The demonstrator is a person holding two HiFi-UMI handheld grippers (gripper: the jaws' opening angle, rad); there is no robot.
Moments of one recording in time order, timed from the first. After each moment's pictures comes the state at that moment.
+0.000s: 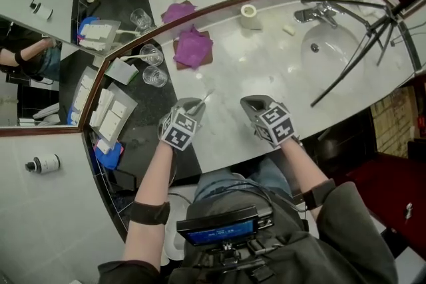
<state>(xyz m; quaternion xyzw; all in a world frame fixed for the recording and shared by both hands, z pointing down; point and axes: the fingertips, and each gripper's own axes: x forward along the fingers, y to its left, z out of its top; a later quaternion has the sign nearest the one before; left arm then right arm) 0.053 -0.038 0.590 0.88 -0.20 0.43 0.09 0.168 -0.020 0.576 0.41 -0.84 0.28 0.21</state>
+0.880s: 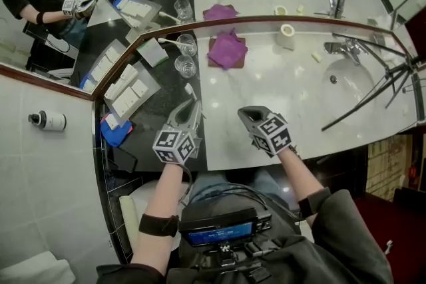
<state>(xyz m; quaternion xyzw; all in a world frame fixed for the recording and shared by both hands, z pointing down) -0.068 -0.043 0.500 0.84 -0.49 0.06 0.22 0.068 -0.013 0.557 0.30 -0.89 0.24 0.24</state>
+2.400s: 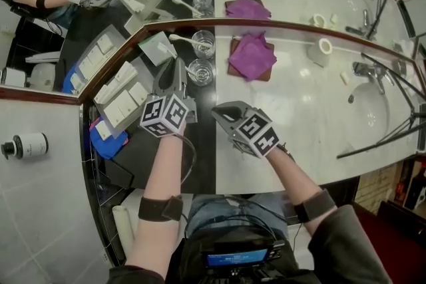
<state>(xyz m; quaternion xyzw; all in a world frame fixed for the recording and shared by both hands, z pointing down) -0.197 -0.232 0.528 0.75 -0.62 -0.08 0.22 -0.098 -0.102 0.580 0.18 -0.92 0.22 0.26</state>
